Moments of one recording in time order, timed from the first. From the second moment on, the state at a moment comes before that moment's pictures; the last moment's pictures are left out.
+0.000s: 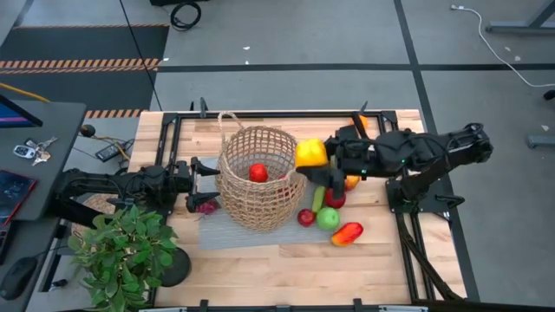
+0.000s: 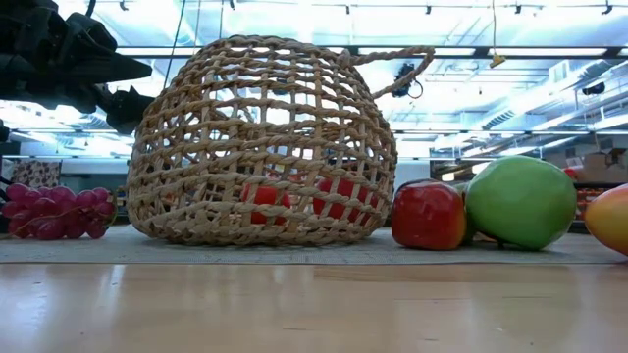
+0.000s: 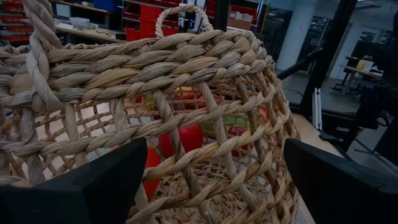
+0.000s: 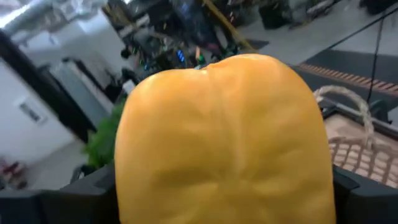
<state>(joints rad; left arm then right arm) -0.04 0.16 0.01 0.12 -0.13 -0.20 0.32 1.33 1.57 -0.34 0.47 0.55</state>
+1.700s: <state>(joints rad) -0.04 0.16 0.01 0.12 -0.13 -0.20 0.16 1.54 1.57 -0.29 0.84 -1.16</state>
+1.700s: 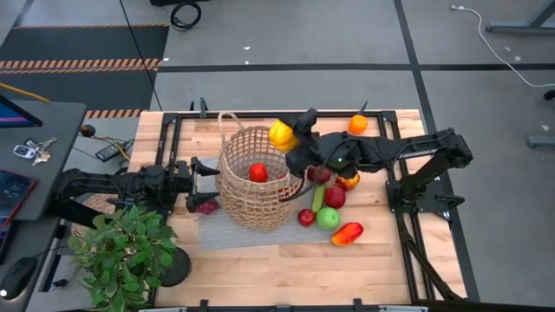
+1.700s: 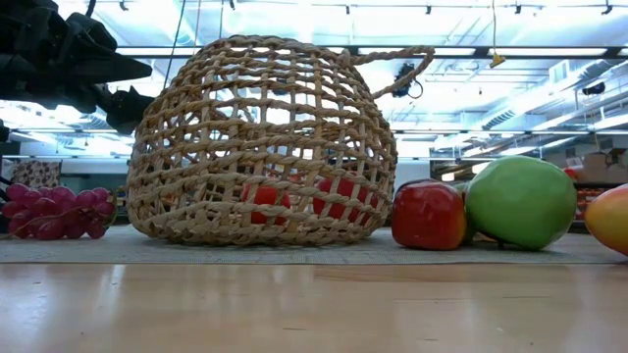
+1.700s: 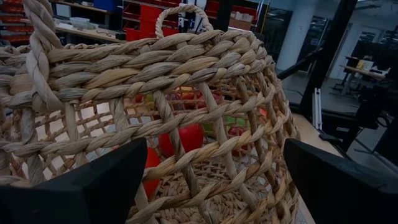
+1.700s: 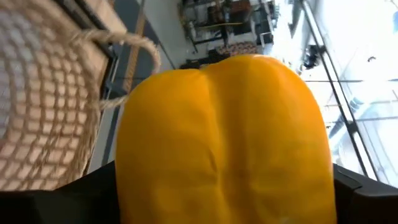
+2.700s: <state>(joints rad) -0.04 0.16 0.01 0.12 -0.13 -0.20 0.08 1.53 1.57 -0.23 0.00 0.15</state>
